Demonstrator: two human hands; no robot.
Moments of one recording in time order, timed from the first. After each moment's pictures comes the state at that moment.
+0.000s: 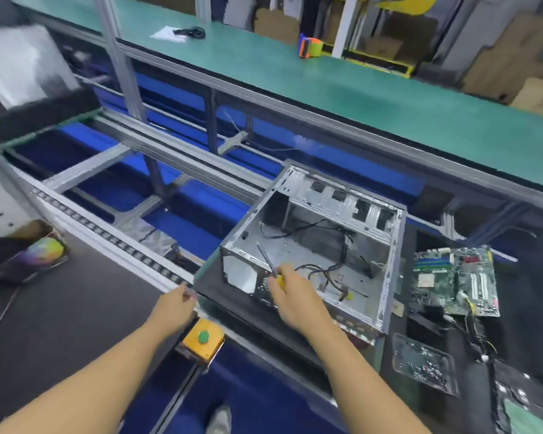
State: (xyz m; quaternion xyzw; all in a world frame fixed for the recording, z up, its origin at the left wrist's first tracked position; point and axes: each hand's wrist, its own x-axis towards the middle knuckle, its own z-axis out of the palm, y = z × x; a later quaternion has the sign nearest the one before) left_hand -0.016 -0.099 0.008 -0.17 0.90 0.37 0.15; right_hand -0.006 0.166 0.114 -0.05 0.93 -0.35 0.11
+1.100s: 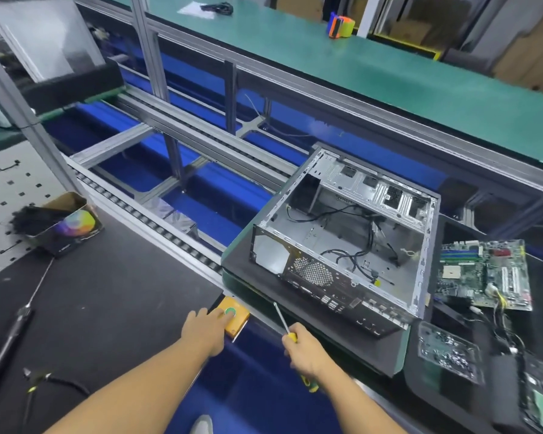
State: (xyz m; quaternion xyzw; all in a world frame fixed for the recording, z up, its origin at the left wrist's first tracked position) left_hand 0.047 -0.088 -0.049 0.06 0.95 -0.04 0.31; right_hand 0.072 0.154 -0.028 0.08 0.87 -0.37 0.31
